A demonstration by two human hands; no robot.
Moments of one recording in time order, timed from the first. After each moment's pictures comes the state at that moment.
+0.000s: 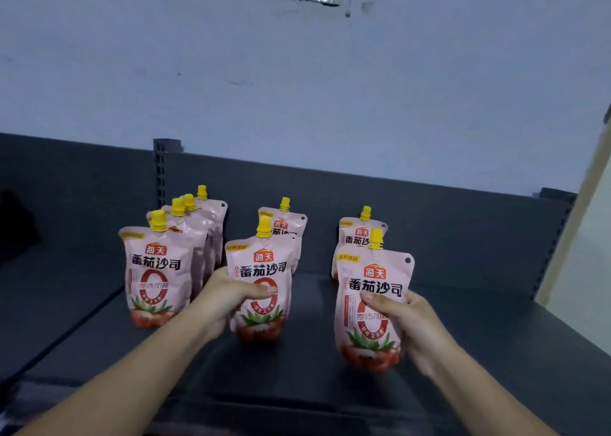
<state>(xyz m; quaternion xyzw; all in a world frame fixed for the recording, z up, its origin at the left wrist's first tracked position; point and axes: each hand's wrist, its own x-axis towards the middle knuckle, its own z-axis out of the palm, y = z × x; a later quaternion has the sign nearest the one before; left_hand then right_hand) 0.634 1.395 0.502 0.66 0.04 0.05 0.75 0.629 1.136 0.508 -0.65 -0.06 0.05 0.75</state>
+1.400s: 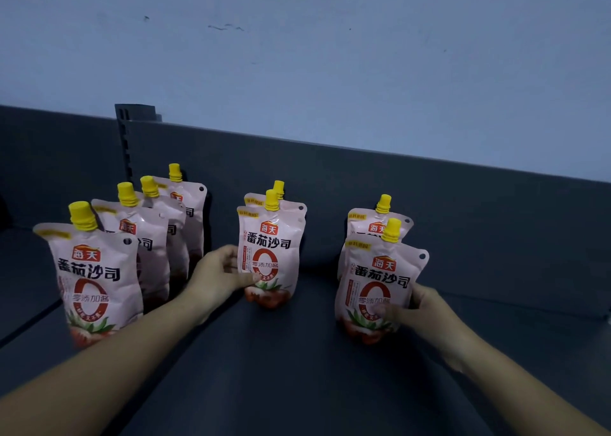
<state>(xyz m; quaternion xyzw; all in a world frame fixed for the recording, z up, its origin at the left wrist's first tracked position) 0.741 1.402 0.469 0.77 0.07 0.15 0.62 0.752 1.101 0.487 -0.78 -0.11 0.10 0.61</state>
